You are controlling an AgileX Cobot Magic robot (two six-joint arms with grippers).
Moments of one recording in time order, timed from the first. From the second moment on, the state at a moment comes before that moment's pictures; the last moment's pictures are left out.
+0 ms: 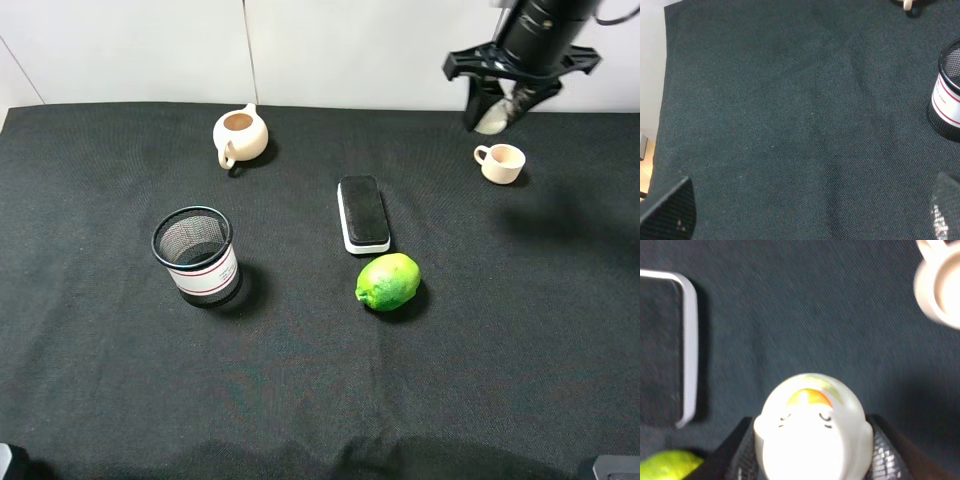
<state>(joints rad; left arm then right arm) -0.14 -0.01 -0.49 0.09 1.06 0.04 0.27 1.89 -1.53 0.11 1.12 0.01</state>
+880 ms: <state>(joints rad) -0.14 -0.01 -0.49 0.09 1.06 0.04 0.30 2.22 -1.76 0.09 1.01 0.03</state>
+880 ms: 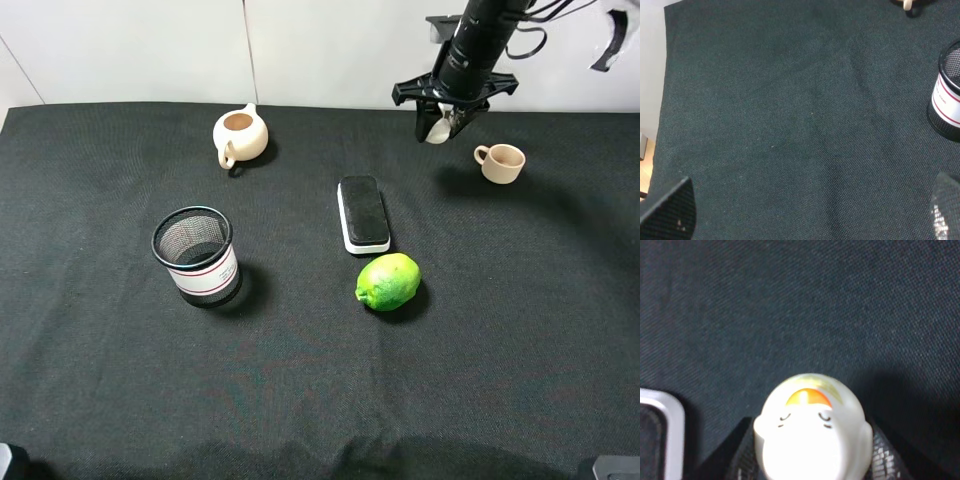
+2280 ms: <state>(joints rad) -0.14 -0.01 -0.49 0.09 1.06 0.04 0.26 2.33 -1.77 0.03 0.88 0.06</state>
